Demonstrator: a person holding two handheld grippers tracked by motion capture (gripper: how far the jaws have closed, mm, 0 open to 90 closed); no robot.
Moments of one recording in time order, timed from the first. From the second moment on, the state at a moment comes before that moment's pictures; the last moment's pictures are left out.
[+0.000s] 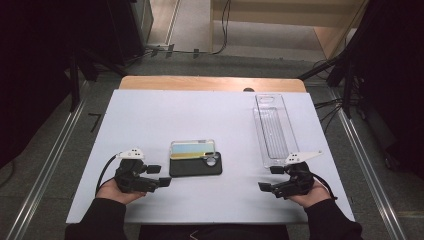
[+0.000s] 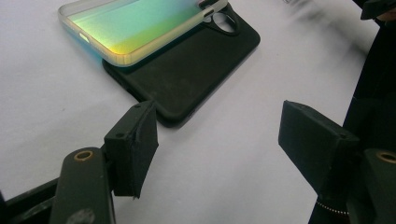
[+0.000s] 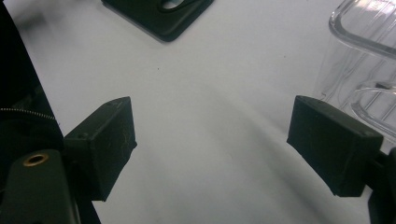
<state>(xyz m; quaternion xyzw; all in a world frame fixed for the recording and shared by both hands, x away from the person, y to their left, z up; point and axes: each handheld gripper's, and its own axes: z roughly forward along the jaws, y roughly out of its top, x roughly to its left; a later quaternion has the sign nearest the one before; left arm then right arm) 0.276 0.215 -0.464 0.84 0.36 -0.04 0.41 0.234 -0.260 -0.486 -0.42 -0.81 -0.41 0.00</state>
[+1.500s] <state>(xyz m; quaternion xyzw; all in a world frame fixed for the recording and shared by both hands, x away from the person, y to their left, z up) 0.284 0.214 -0.457 0.84 0.37 -0.03 0.40 0.232 -0.262 -0.484 -0.42 -0.82 -0.40 0.00</state>
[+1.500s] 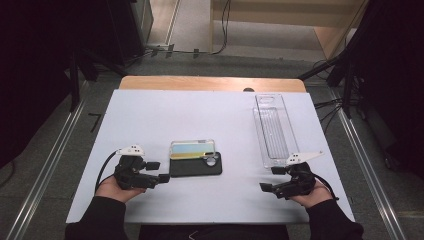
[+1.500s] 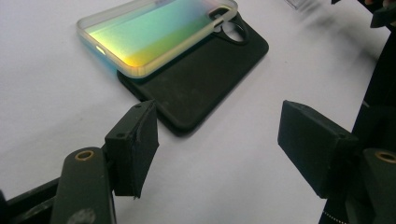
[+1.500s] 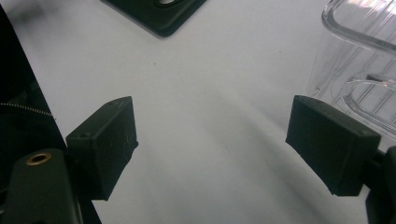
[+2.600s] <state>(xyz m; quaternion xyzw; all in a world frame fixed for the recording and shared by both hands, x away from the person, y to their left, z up) 0.360 0.185 -0.444 0.85 0.37 -0.02 0.38 0.232 -0.261 -0.485 -0.42 -0.82 -0.39 0.00</state>
